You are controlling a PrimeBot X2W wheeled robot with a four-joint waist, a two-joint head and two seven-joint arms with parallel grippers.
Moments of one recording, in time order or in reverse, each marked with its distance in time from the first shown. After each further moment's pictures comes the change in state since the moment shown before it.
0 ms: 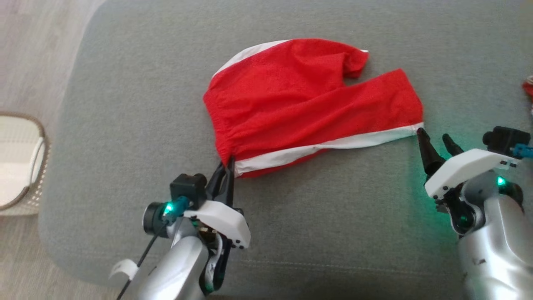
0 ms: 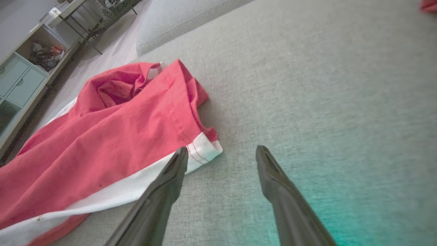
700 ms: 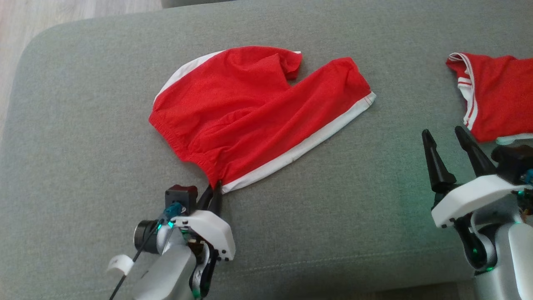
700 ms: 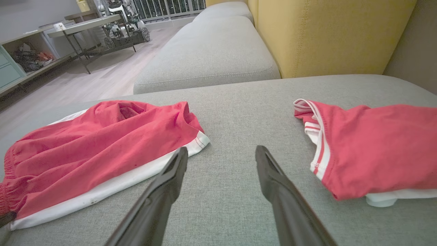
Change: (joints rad) left arm -0.049 0.000 -0.013 0.266 -0.051 -0.058 0.000; right arm 0.248 -0.053 0.107 -0.453 -0.125 0.000 -0.070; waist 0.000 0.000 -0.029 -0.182
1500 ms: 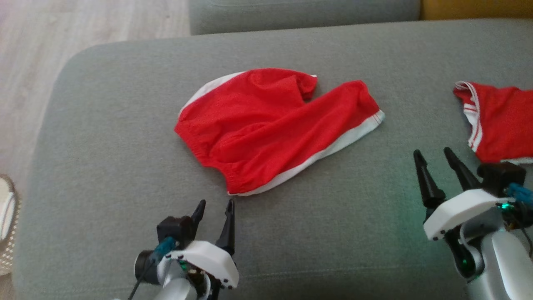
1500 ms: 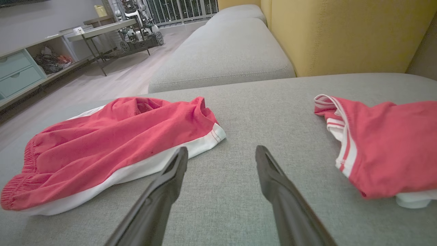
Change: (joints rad) left arm 0.229 0.006 0.076 -0.281 0.039 0.022 0.000; right arm -0.026 -0.036 0.059 0.224 0.038 0.000 -0.120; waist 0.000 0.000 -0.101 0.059
